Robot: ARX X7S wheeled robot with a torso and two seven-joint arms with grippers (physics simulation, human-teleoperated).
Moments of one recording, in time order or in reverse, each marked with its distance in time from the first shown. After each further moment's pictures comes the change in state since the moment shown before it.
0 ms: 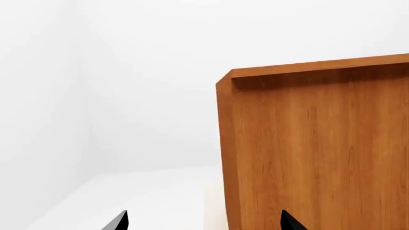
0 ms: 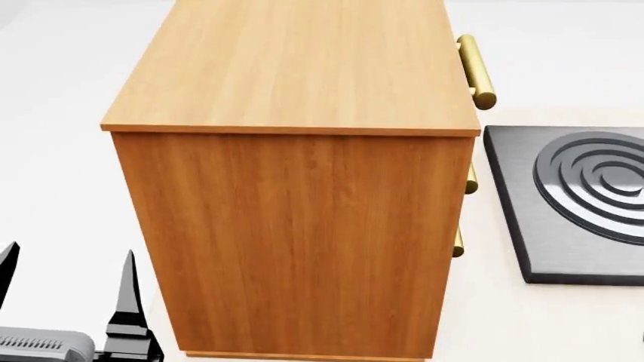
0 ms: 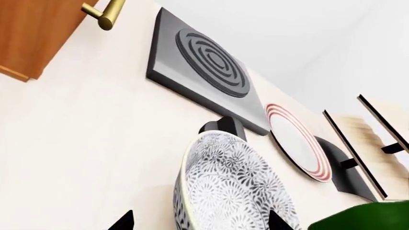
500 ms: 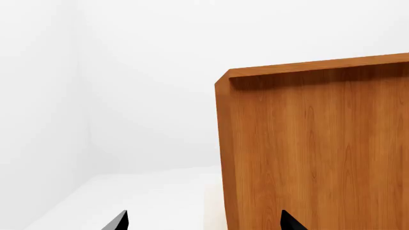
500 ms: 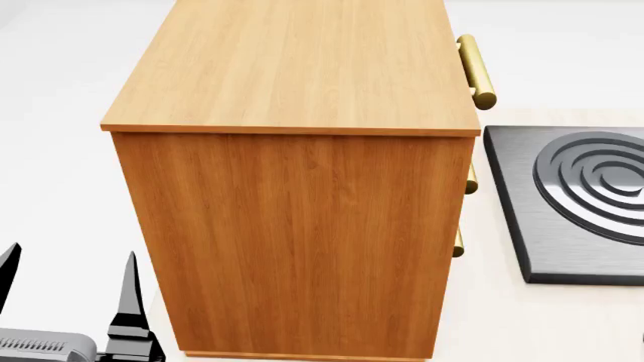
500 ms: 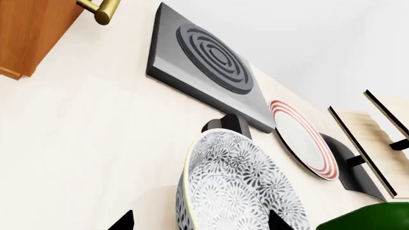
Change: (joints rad) left arm 0.000 -0.006 0.010 0.002 -0.003 0.001 -0.009; right arm 0.030 -0.056 0.017 0.072 0.005 0.014 -0.067
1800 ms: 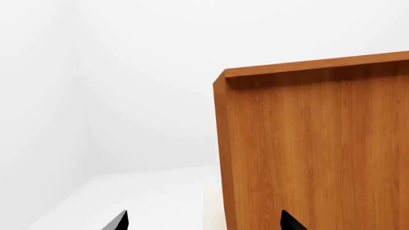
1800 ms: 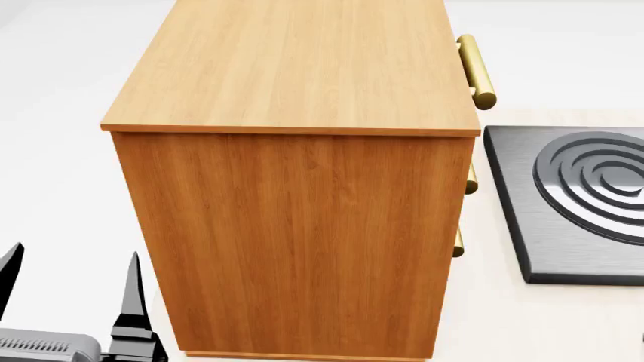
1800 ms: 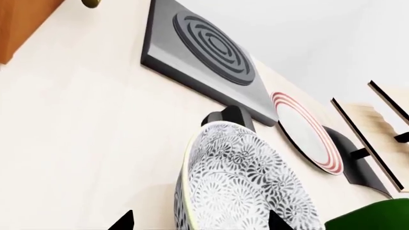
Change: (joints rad) left arm -0.009 -0.015 0.022 0.001 -0.008 -0.003 -0.021; right arm 0.046 -0.085 0.017 0.118 -0.003 0.031 -0.085
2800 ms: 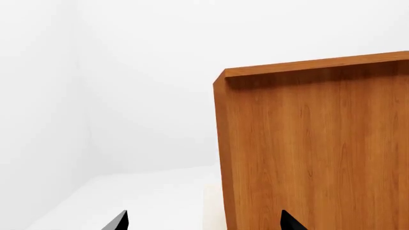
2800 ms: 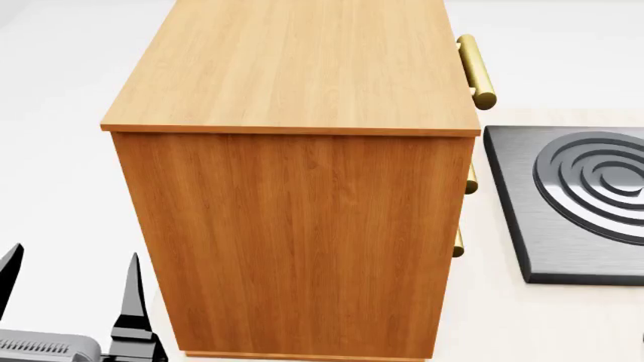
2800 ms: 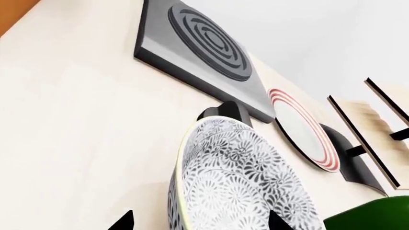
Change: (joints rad) left arm -0.001 -0.011 0.010 0.001 -0.009 0.004 -0.016; right arm 0.010 -0.029 0.004 0.058 -0.016 0.006 -0.027
